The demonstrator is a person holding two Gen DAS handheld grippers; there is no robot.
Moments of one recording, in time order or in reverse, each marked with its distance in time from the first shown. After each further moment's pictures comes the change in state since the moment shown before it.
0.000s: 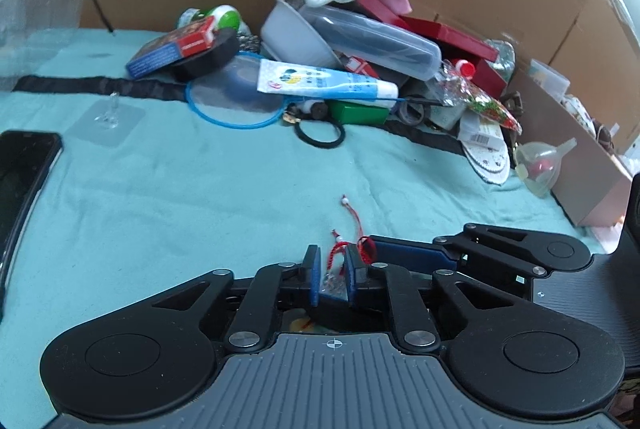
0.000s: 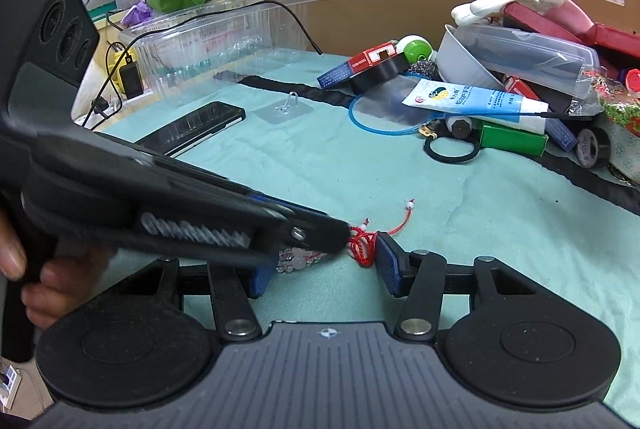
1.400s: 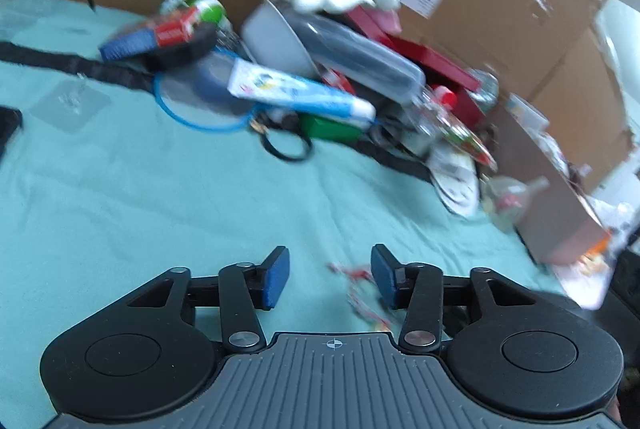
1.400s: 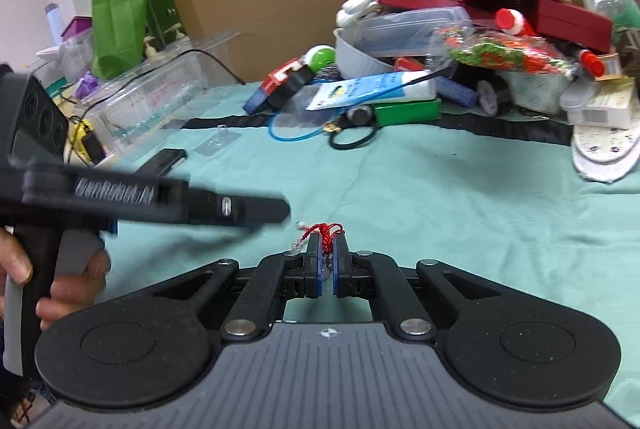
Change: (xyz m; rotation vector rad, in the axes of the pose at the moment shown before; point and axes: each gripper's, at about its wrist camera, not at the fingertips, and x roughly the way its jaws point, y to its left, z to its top) left arm 0.016 -0.001 0.013 -0.101 -0.050 -0.088; right arm -0.043 -0.051 -0.021 0.253 -0.061 -0.074
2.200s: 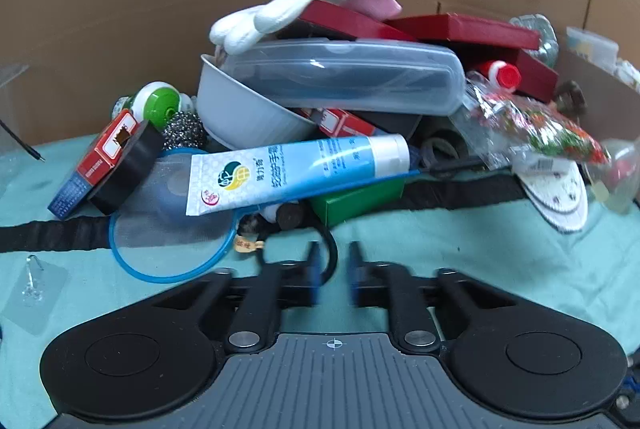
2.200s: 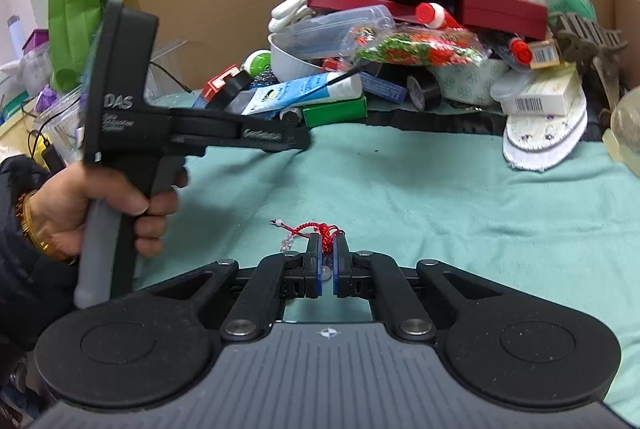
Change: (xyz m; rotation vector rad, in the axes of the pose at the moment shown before) left arm 0.103 -0.045 0.040 0.372 -0.013 0.252; right arm -0.011 -0.031 -0.004 0.059 -0.007 -0.092
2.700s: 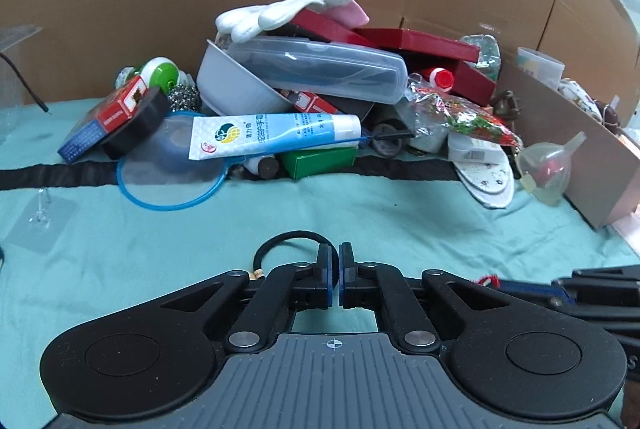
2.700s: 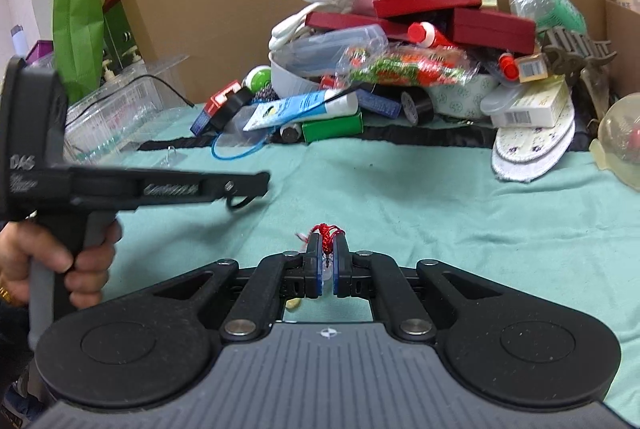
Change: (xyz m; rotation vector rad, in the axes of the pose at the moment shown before) left arm -0.065 0.010 -0.028 -0.094 -0.013 -0.151; right arm -0.017 0.002 0.003 -0.005 -0.043 -0.002
